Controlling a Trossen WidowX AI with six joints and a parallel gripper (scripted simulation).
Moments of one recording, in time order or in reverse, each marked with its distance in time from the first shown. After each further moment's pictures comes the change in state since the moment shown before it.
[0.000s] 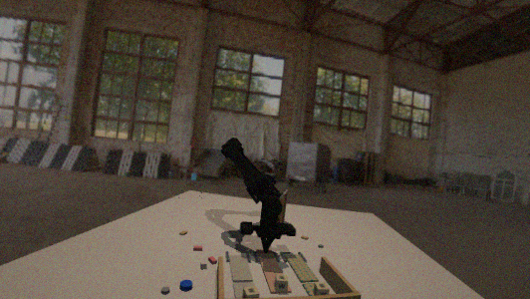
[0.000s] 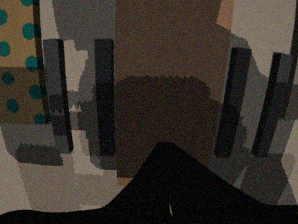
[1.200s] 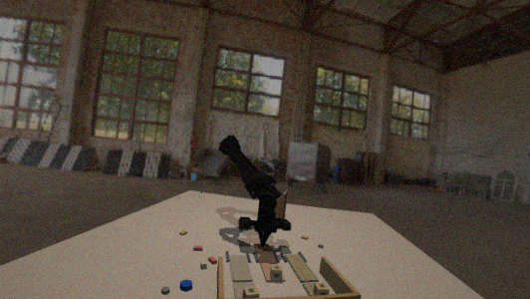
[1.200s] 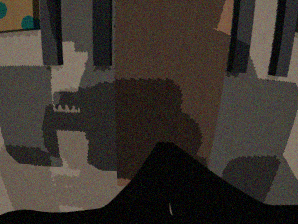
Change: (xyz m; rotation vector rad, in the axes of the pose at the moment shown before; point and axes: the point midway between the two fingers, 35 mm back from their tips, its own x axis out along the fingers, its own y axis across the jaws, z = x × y) arm 0.000 -0.001 -0.051 -0.001 -0.003 -0.001
